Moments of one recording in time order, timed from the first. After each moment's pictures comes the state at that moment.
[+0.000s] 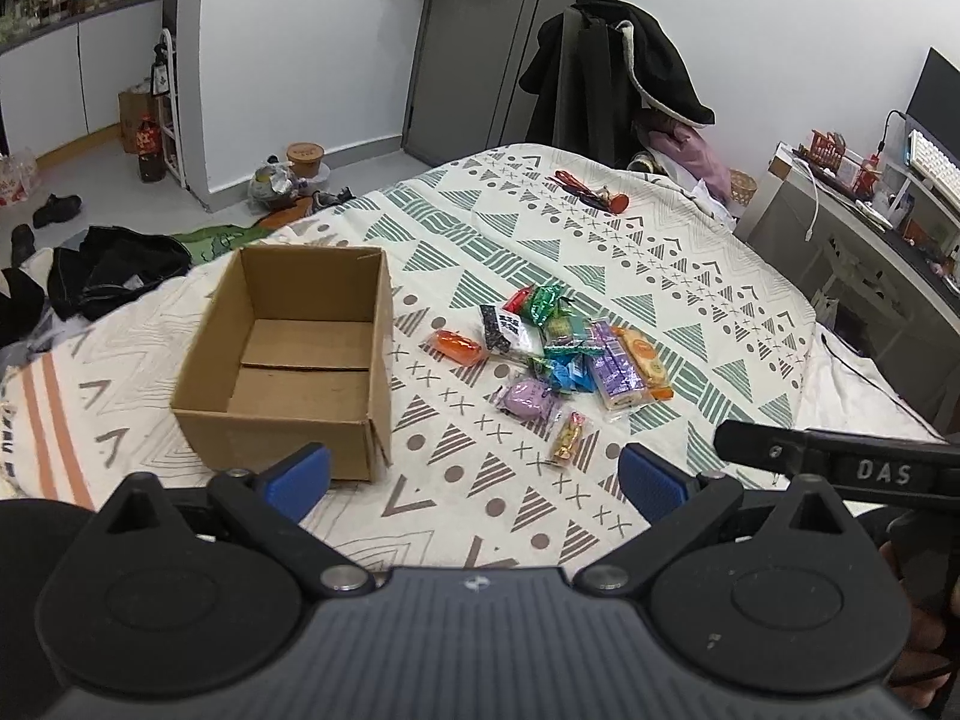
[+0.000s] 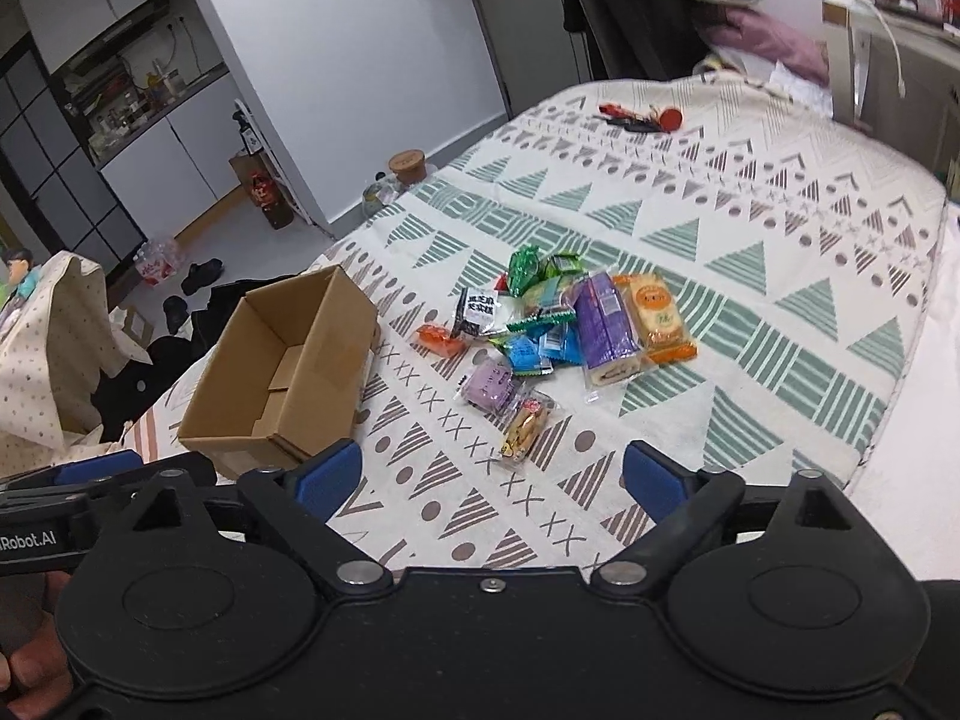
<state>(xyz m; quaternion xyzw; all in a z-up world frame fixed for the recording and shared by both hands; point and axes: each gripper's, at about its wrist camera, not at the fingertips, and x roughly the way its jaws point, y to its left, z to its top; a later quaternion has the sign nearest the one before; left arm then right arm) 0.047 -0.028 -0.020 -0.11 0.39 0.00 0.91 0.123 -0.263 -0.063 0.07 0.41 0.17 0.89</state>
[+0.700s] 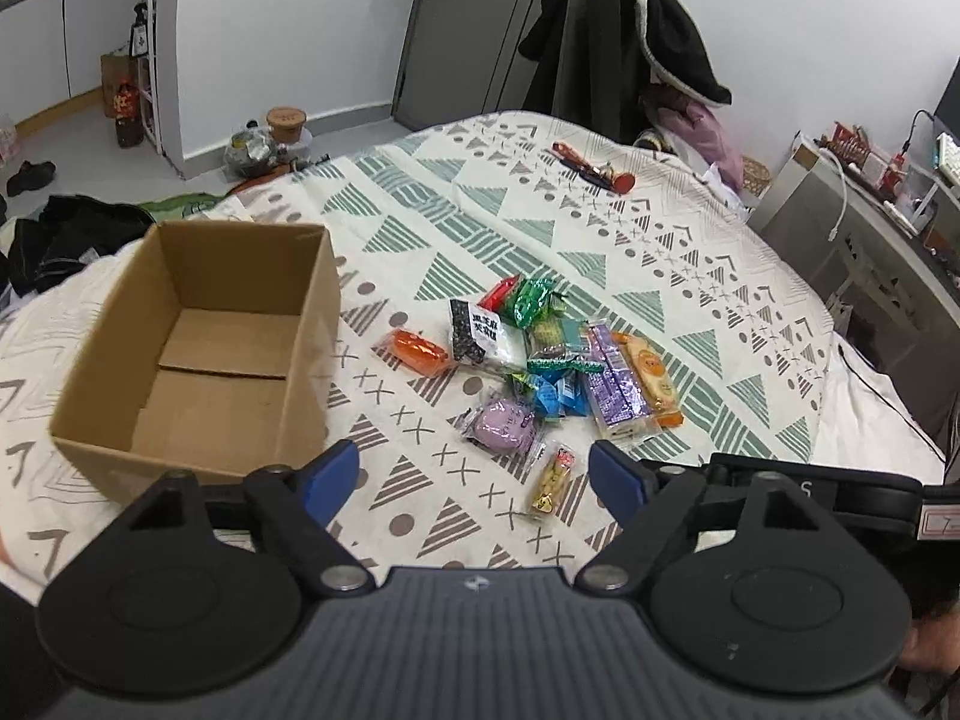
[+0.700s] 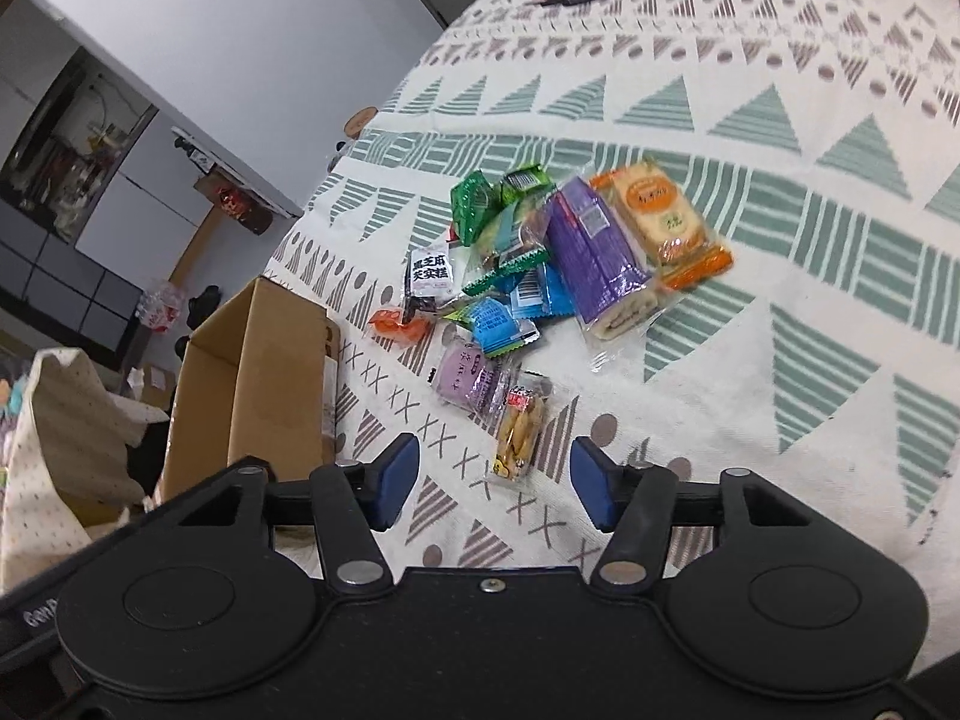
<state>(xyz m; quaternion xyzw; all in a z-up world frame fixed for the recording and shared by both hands) 0.132 -0.049 -0.068 -0.13 0.42 0.00 0.90 0.211 -0.274 -0.140 0.20 0.49 0.16 0.83</state>
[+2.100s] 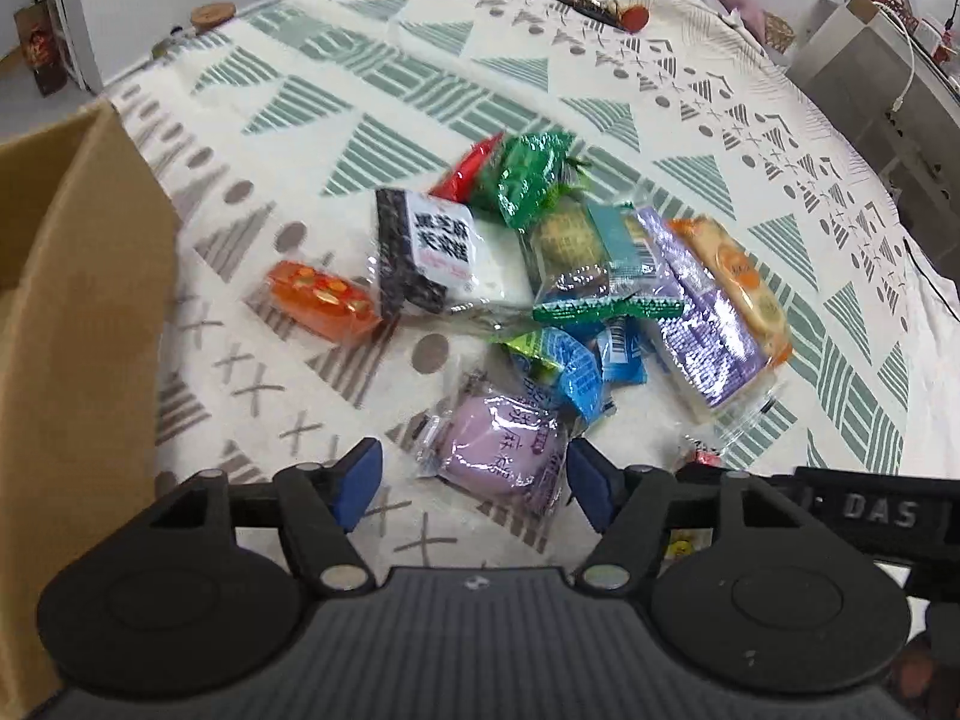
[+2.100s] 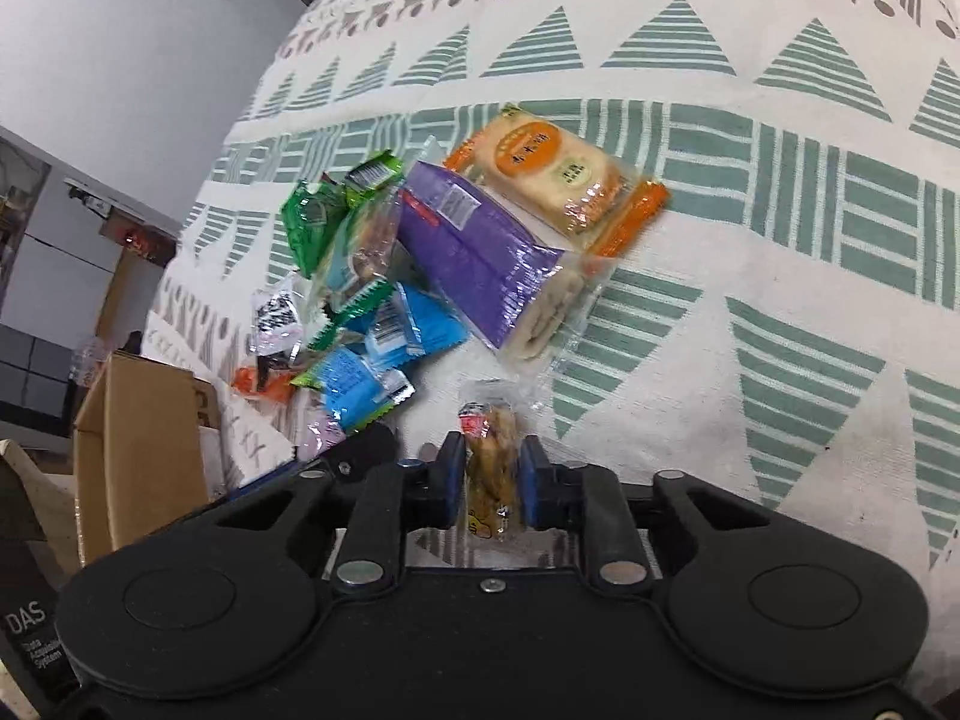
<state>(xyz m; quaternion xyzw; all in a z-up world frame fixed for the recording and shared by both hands) 0.261 -0.083 -0.189 -0.09 0.53 -0.05 0.84 0.266 -0.285 -0.202 0.24 0.54 0.06 0.81</state>
